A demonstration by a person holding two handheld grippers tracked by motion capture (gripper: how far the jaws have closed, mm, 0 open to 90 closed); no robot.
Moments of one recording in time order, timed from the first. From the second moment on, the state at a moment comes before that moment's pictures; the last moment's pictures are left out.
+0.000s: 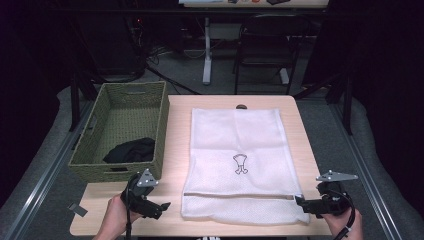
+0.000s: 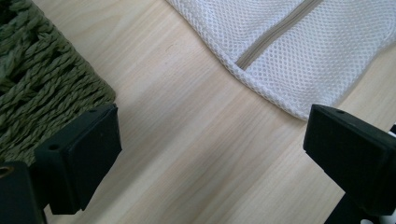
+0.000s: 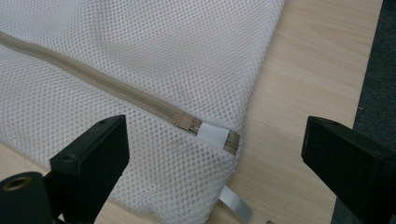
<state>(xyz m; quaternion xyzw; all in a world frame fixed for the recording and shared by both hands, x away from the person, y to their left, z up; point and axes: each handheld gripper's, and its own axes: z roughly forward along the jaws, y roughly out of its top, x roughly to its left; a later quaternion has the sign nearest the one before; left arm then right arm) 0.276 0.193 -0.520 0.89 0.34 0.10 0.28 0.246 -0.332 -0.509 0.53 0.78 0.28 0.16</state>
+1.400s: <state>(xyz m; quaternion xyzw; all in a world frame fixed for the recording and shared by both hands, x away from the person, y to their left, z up) 0.292 0.104 -0.551 0.93 0.26 0.04 0.24 0.279 -0.317 -0.534 0.54 0.80 0.22 0.12</state>
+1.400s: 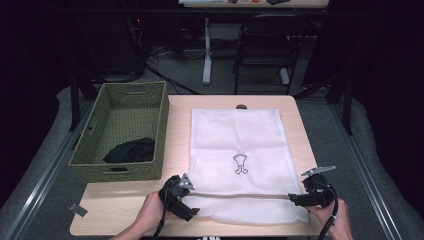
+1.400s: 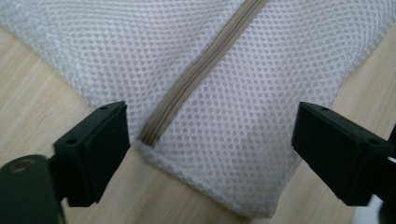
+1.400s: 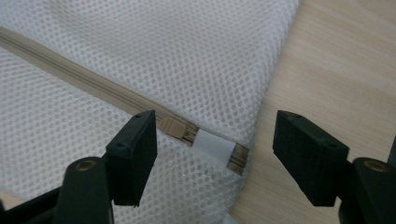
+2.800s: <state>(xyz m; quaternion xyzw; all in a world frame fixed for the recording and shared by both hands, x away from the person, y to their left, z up) 0.310 0.125 -0.556 0.93 0.28 0.09 0.22 0.297 -0.294 -0.543 0.52 0.83 0.18 0.12</state>
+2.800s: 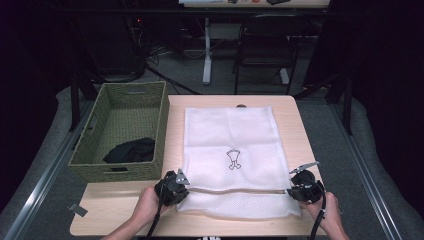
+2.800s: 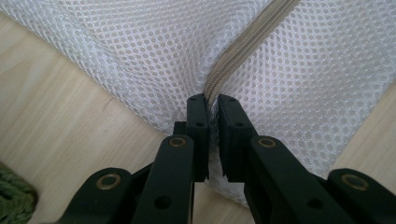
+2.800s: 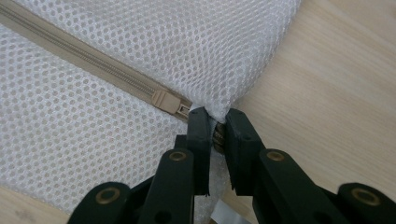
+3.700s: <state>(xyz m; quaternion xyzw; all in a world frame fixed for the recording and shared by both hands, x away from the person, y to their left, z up) 0.321 0.168 -0.550 0.91 0.35 0.11 0.20 0.324 -0.250 -0.542 0.50 0.84 0.20 0.10</state>
